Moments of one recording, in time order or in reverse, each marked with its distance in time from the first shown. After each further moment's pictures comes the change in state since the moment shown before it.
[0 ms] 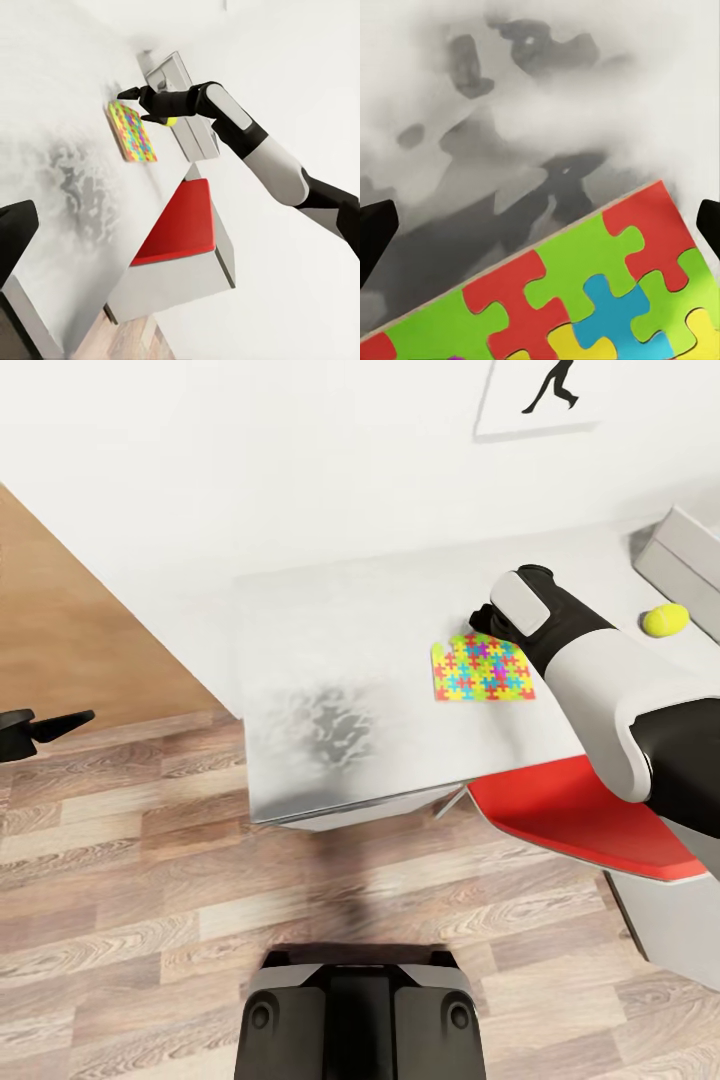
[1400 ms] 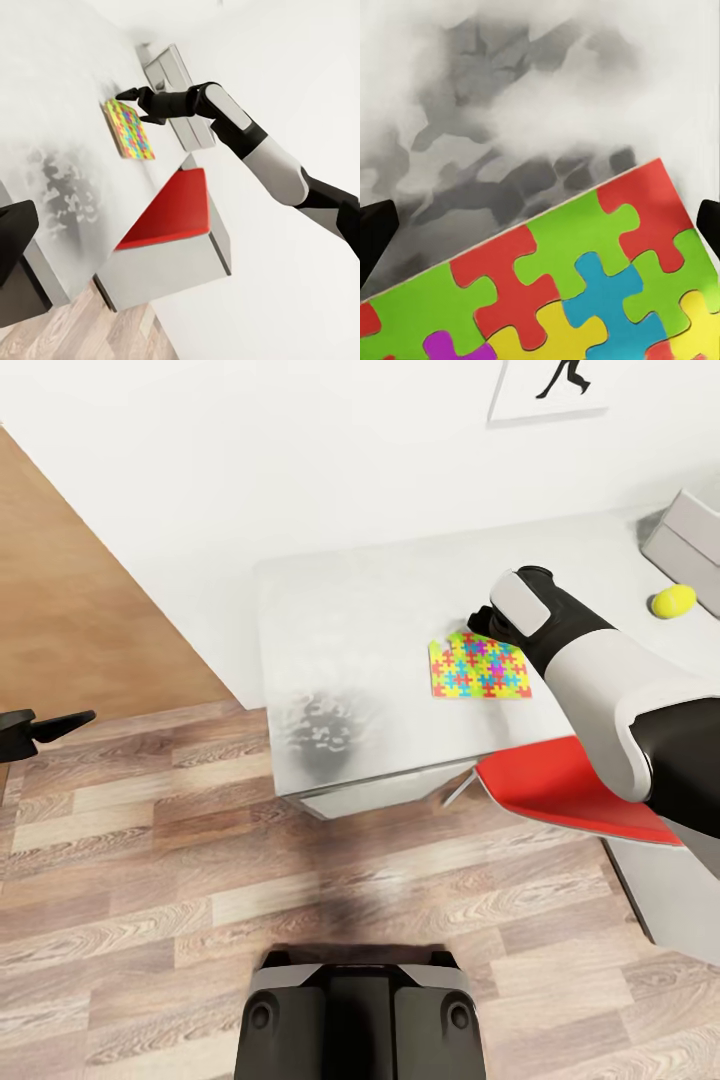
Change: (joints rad) left arm 0.000 -0.002 -0.001 0.000 0.000 0.000 0.000; right arm -0.001 0.000 0.002 0.008 -0.007 0.013 0.014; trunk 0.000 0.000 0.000
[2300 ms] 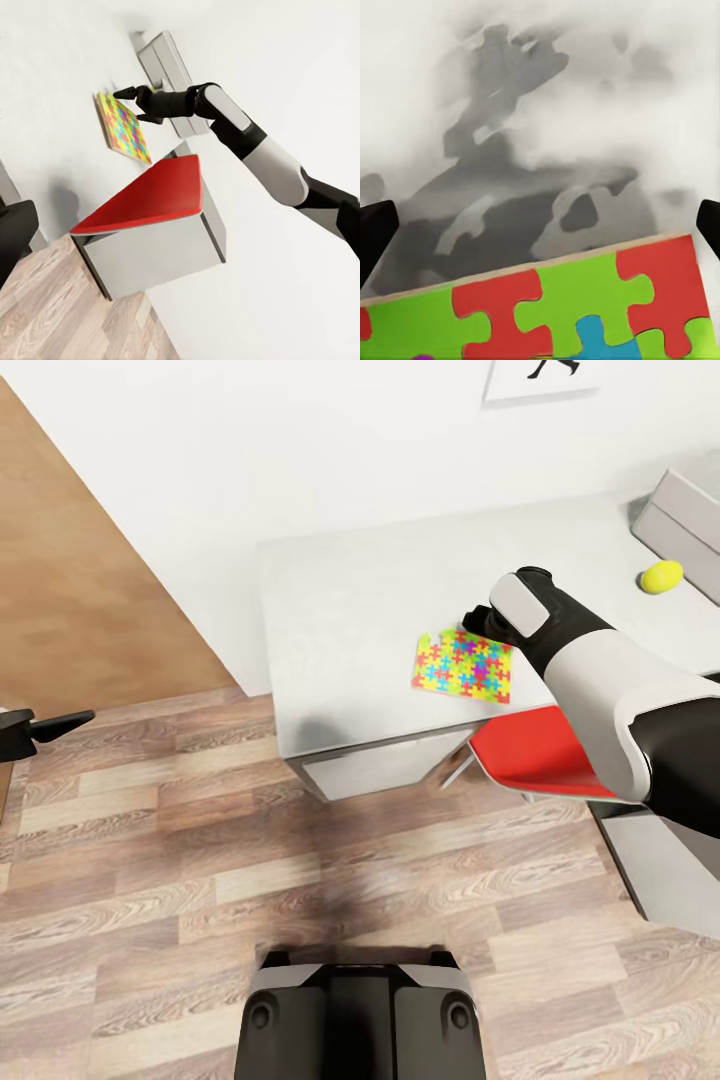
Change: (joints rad) left arm 0.000 0.000 0.001 0.000 0.001 0.000 0.000; right arm 0.000 0.002 -0.002 0.005 0.006 0.003 0.062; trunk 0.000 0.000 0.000
